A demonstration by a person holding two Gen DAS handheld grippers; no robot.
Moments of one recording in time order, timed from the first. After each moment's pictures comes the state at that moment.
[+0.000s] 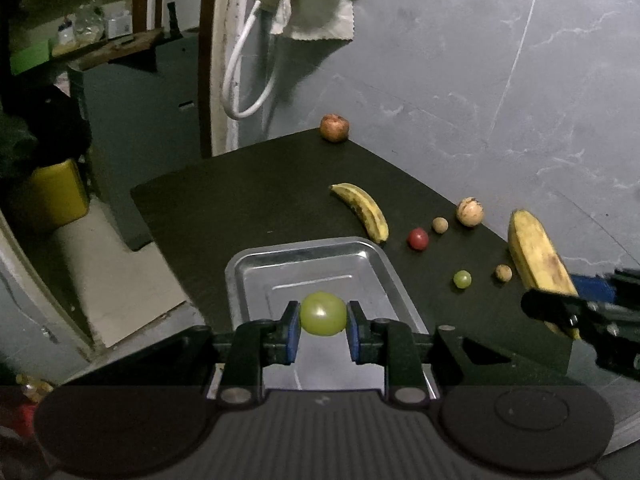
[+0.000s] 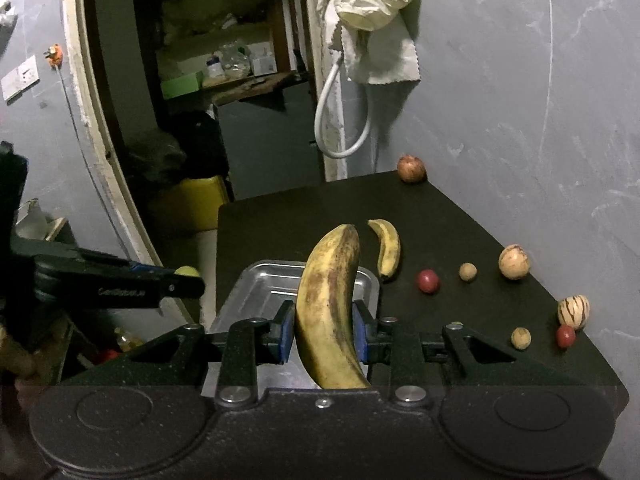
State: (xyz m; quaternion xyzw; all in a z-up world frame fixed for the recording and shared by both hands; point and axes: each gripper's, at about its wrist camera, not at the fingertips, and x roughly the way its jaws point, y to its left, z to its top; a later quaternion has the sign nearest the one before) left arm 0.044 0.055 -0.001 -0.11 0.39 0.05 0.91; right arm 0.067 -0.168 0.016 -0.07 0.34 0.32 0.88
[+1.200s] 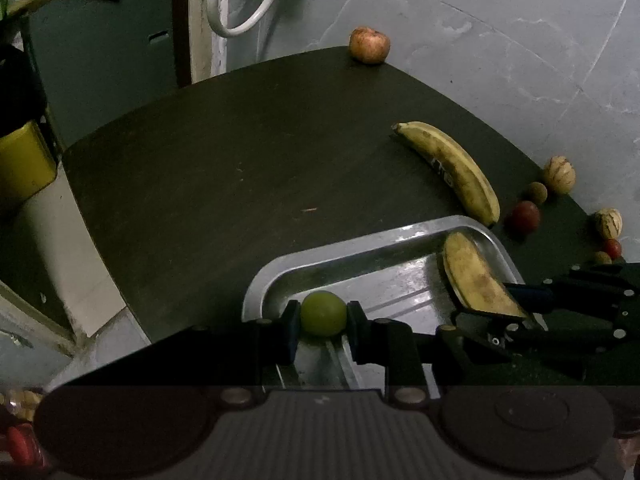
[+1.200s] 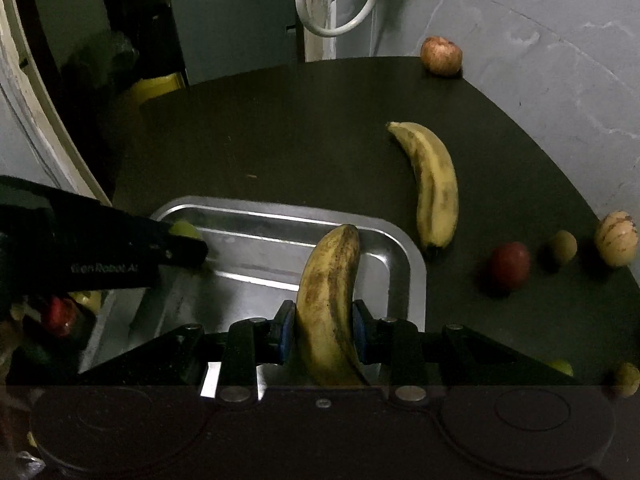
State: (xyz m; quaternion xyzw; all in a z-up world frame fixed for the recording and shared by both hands) left arm 0.179 0.135 -0.119 -0.10 0.48 0.01 0.87; right arm 0.201 -0.034 -0.131 -0.16 0.46 0.27 0.83
